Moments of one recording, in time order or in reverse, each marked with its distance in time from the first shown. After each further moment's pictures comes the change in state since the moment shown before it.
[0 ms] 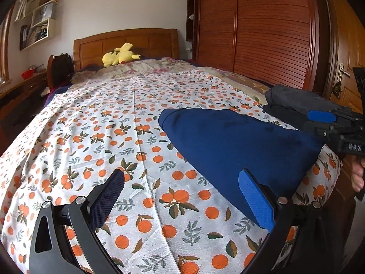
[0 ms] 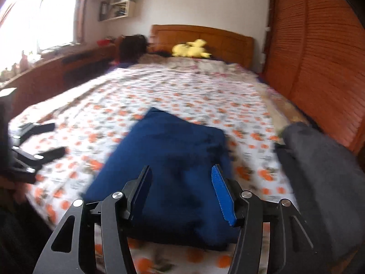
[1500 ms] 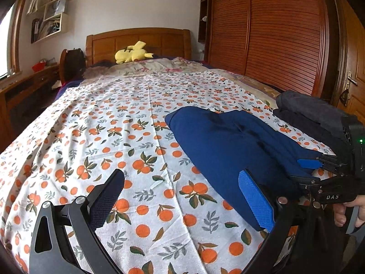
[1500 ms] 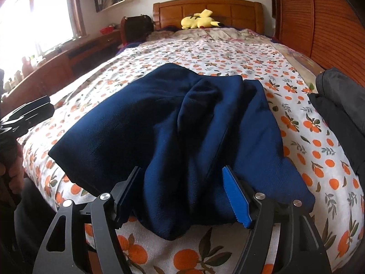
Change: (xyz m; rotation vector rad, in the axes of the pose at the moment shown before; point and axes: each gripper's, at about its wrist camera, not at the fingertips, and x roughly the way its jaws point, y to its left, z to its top) left arm -0.020 0.030 -0.011 -0.056 -0.005 0.046; right arm 0.043 0.015 -0.051 0.134 0.141 0.060
